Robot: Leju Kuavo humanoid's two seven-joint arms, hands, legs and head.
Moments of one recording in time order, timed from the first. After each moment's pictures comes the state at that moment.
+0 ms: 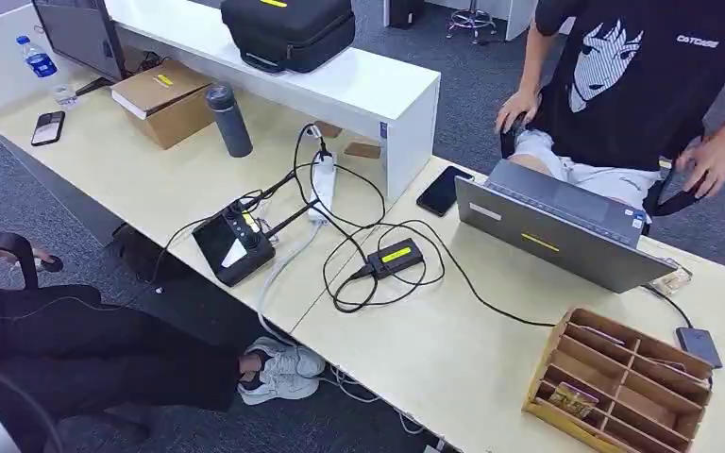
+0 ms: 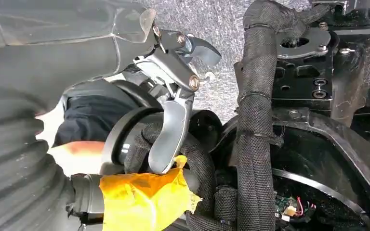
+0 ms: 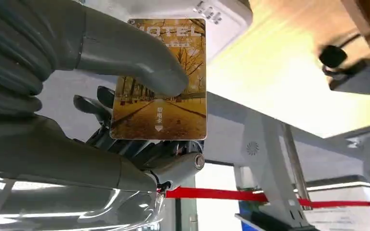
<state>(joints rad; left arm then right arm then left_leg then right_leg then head) 0.33 0.91 -1.58 -1.87 1.44 0.70 -0.37 -0.03 0.06 -0.13 -1.34 1.23 -0.19 -0.11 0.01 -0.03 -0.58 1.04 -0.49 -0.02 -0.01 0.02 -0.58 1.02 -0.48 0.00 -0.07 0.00</state>
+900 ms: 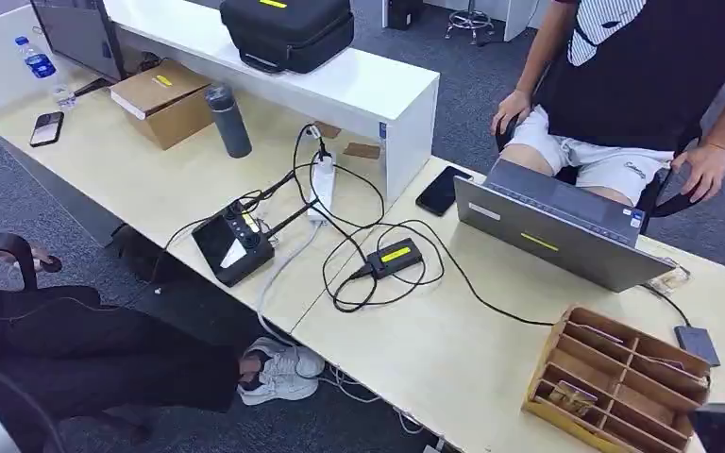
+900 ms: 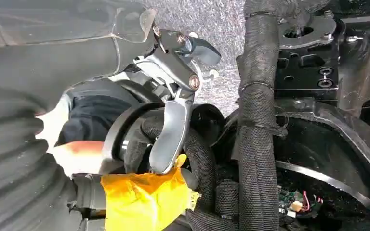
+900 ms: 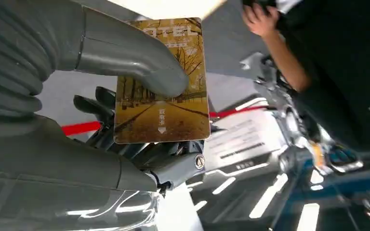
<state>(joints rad) 0.32 0.90 -1.58 -1.87 1.41 0.70 -0.32 -0.21 0.09 0.11 -1.74 1.19 -0.07 -0.04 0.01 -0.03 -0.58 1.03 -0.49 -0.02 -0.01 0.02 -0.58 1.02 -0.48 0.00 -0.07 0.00</state>
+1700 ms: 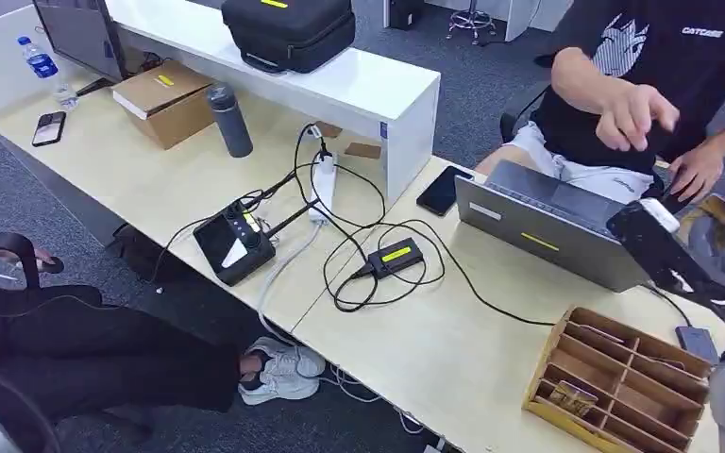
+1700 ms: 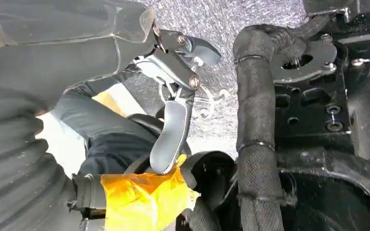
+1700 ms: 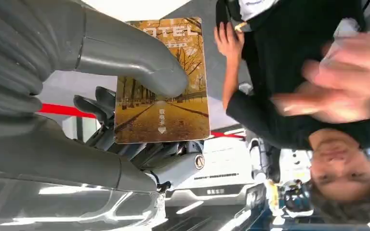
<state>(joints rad) 0.26 0.91 -1.58 -1.68 1.27 0.50 -0.19 -0.80 0.22 0.35 -1.22 1.22 0.15 0.16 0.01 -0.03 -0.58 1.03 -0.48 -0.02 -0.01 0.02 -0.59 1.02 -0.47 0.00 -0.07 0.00</state>
